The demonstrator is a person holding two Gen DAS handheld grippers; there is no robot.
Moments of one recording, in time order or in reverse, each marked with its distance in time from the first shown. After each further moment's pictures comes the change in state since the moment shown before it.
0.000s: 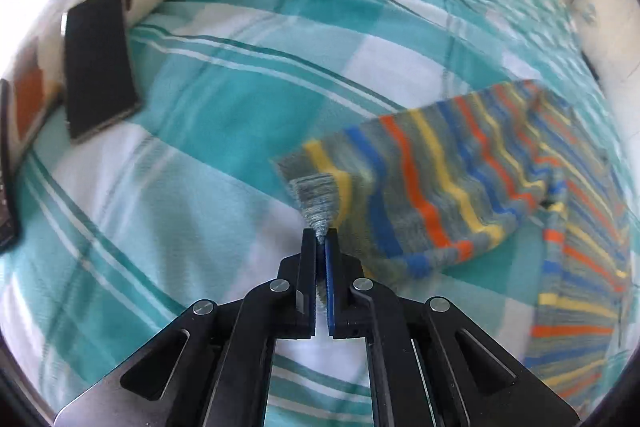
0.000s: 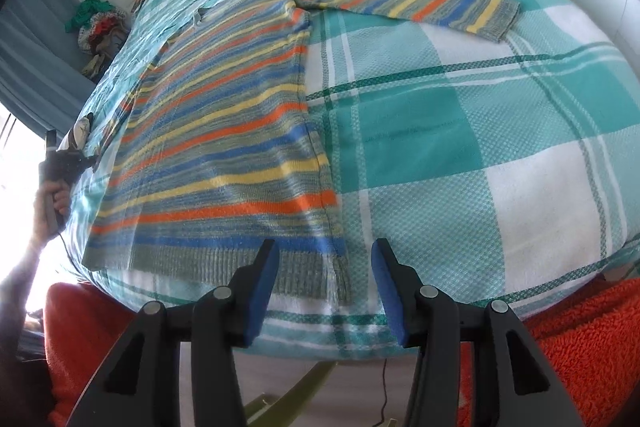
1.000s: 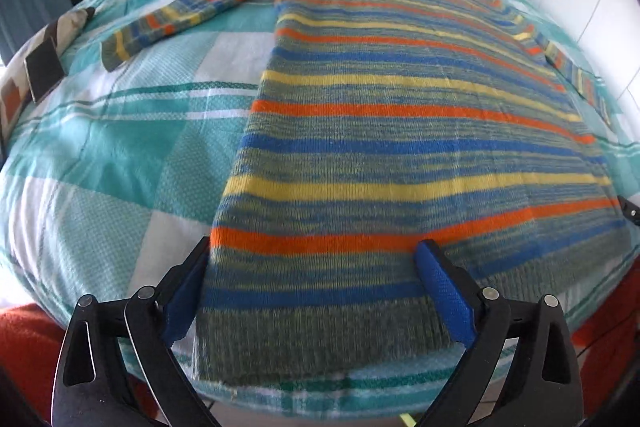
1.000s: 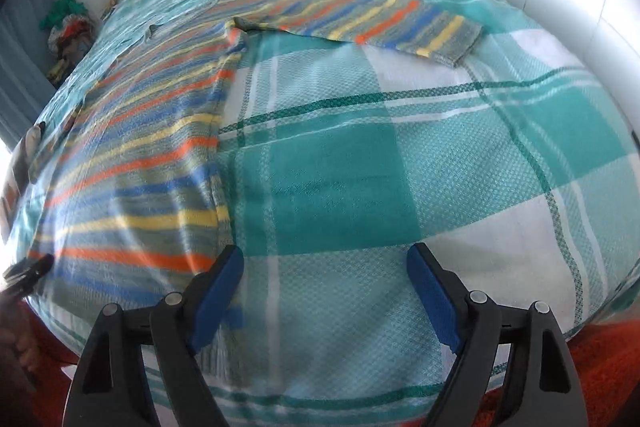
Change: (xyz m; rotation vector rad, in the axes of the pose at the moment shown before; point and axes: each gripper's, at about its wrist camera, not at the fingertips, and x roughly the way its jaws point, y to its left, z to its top) left arm -0.076 -0.141 -0.240 0.410 -0.045 -0.112; right arm 0.026 -0.027 0.014 -0.045 -0.125 -0.190
